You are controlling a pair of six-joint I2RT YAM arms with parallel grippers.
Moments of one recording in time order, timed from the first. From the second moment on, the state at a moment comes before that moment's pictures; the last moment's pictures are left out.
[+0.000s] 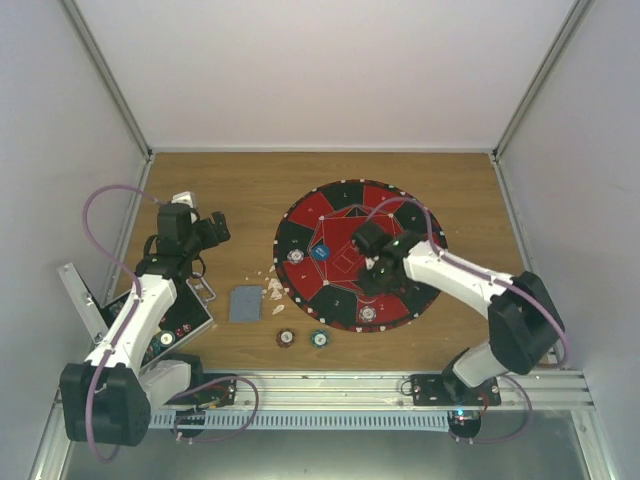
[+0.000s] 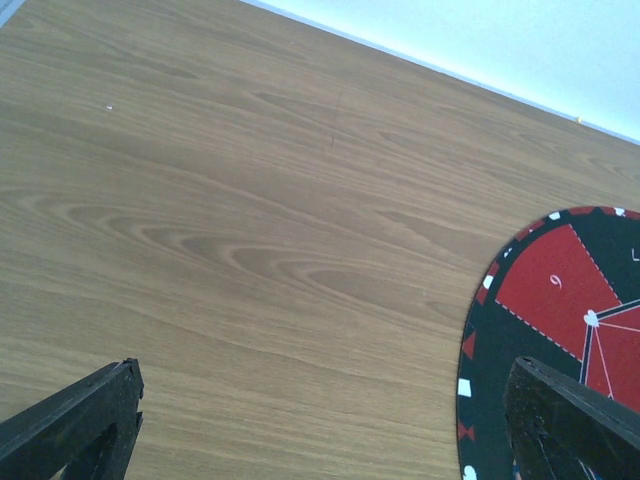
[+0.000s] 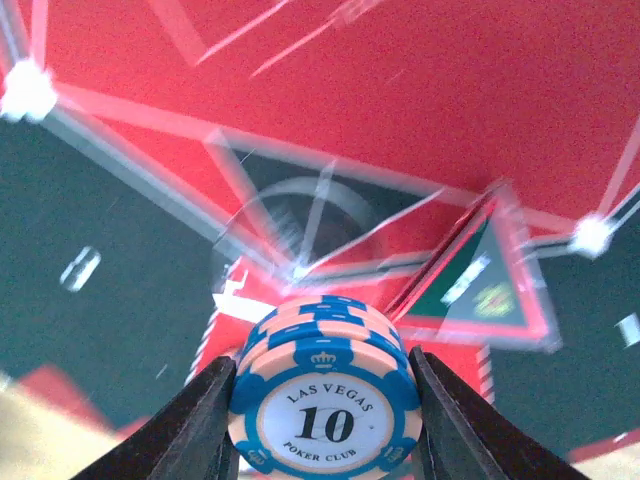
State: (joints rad) left arm -0.04 1.07 0.75 -0.28 -0.04 -0.35; right arm 0.76 1.49 1.01 -0.91 0.07 0.38
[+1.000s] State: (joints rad) left arm -0.04 1.15 0.79 -0.27 -0.05 -0.38; right arm 0.14 2.05 1.47 -0.78 0.04 0.05
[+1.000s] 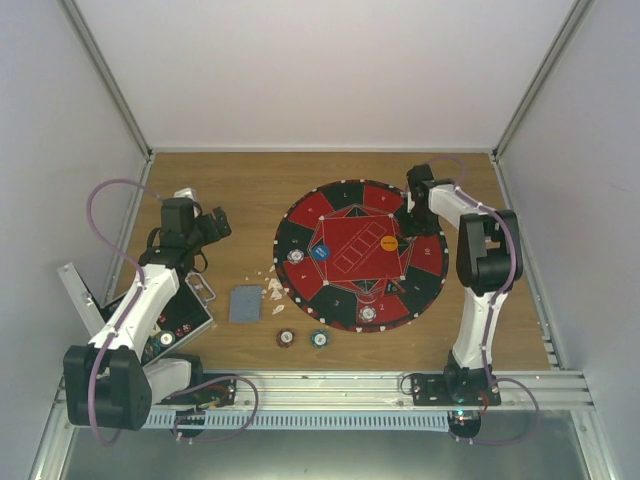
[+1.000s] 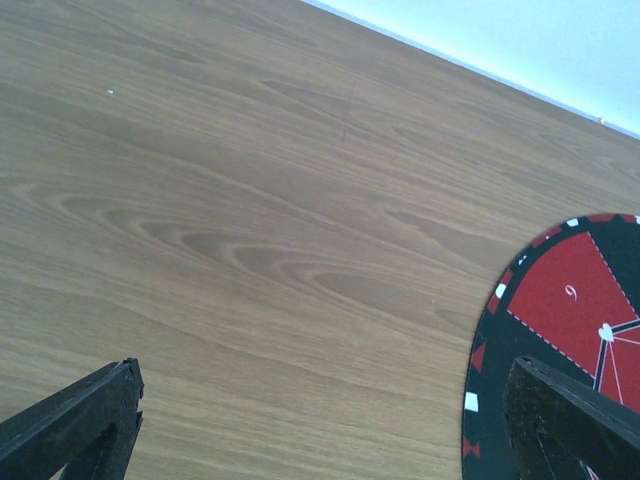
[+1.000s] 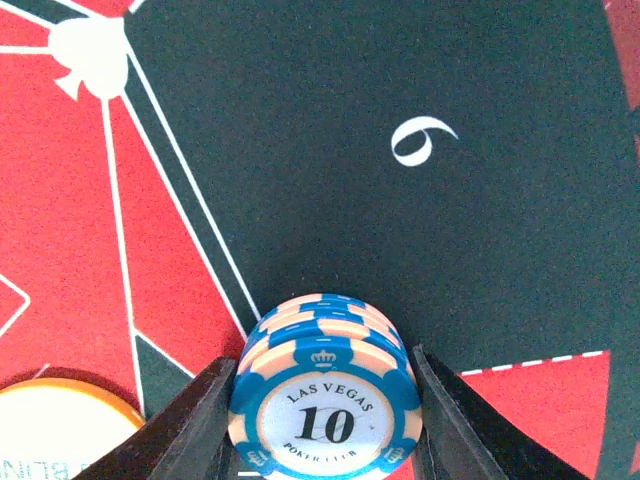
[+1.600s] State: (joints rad) left arm -0.04 1.16 0.79 -0.27 -0.06 -0.38; right arm 0.14 2.03 1.53 -0.84 0.02 0.02
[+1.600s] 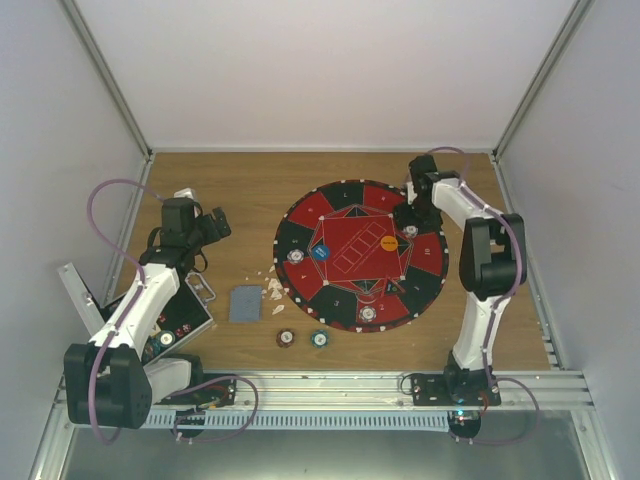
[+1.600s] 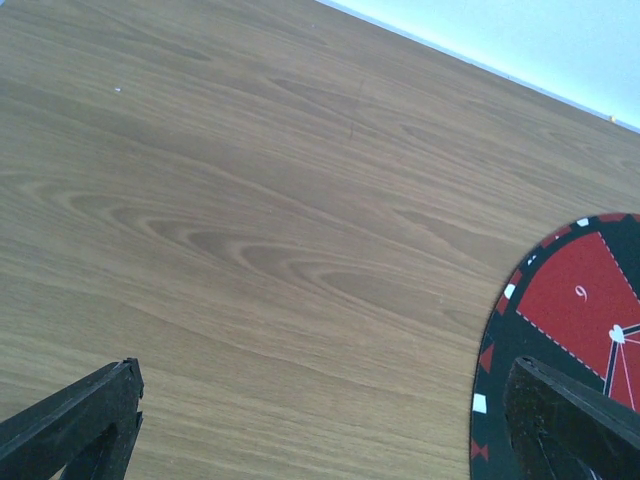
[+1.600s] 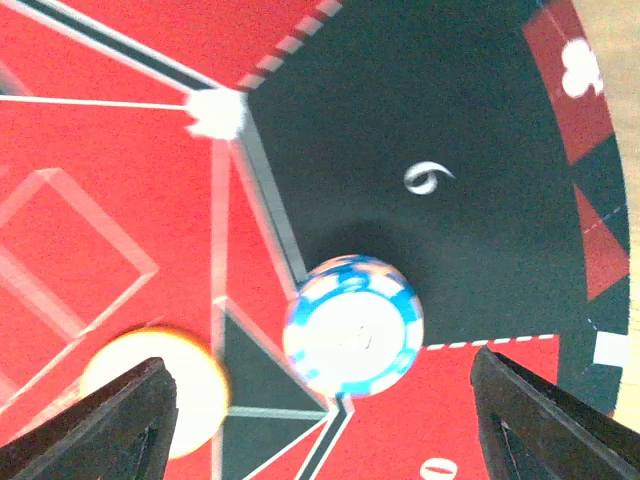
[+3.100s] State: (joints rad) left arm -0.04 1.00 0.75 -0.33 -0.04 -0.33; right arm 1.17 1.65 1.13 -0.79 -0.12 -0.14
